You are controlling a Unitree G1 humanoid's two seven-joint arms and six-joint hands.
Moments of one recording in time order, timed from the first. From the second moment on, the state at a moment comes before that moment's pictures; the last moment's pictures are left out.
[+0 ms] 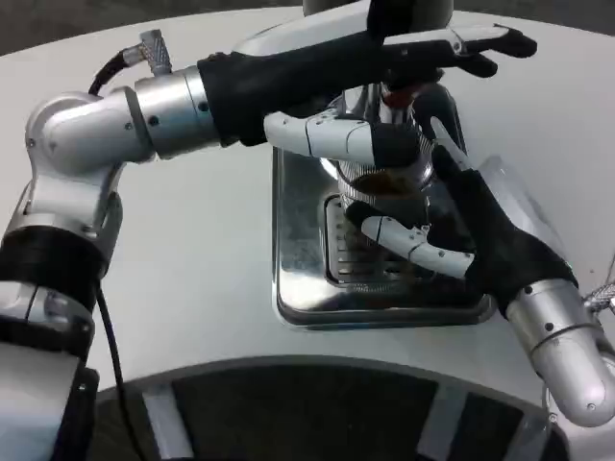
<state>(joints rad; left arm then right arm) -1.27 0.42 -0.10 1.01 -0.14 -0.92 -1.08 -0.41 -0.21 0.13 -0.21 -0.51 0.31 0.12</state>
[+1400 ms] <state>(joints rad) -1.25 0.37 0.04 0.93 -0.26 -0.54 -1.17 -0.41 -0.21 0.13 -0.22 -0.50 0.32 0.11</state>
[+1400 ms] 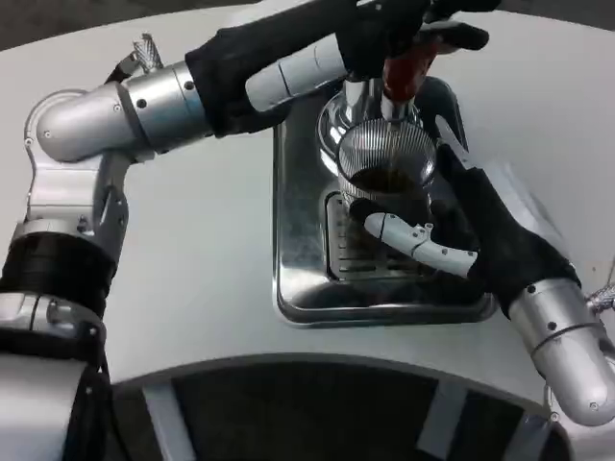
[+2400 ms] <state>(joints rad) -1.17 0.39 0.15 0.63 -0.39 -0.19 -1.17 -0.40 -0.21 0.12 -0.22 -0.49 0.33 0.11</state>
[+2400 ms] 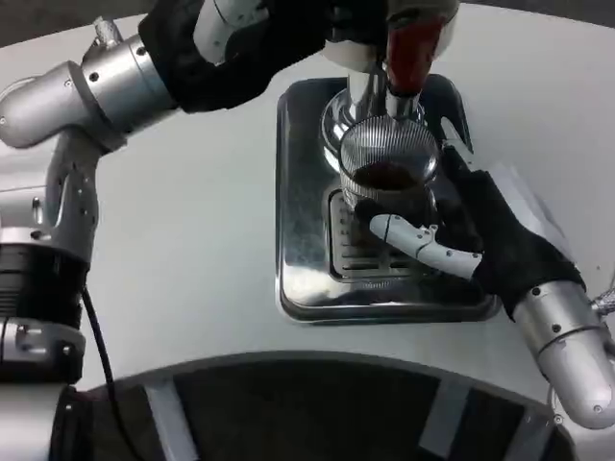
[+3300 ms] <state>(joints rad) -0.92 0.48 0.20 0.33 -0.43 -0.04 -1.08 -0.43 -0.22 0.12 -0.21 -0.49 0.34 0.11</state>
